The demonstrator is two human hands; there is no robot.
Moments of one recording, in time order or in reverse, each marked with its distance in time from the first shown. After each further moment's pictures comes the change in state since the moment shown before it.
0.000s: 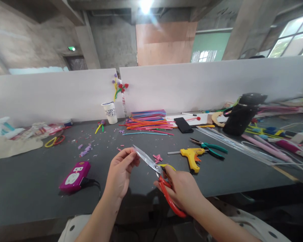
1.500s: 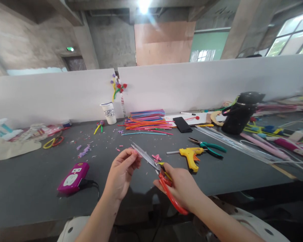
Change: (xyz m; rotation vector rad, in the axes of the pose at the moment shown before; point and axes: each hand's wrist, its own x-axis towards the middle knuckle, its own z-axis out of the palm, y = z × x) left_hand -0.001 -0.003 0.001 -0.016 -0.096 -0.026; right_hand 0.005 0.002 -0.006 0.136 -0.073 0.049
